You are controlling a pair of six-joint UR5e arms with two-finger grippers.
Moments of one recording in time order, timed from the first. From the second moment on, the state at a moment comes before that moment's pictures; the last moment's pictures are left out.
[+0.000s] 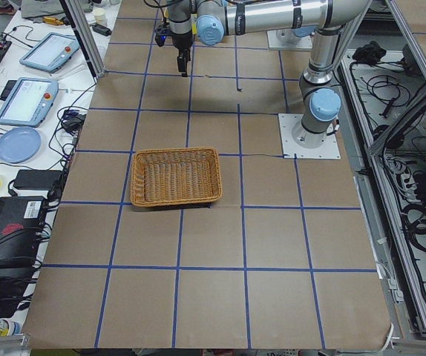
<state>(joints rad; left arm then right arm) -1.55 -1.74 -1.55 -1.47 1.56 0.10 1.73 -1.22 1.61 -1.99 -1.54 0.90</state>
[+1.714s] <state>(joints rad) -1.56 -1.73 -1.58 -1.44 1.56 0.10 1.94 -1.17 1.61 -2.05 -1.46 1.02</state>
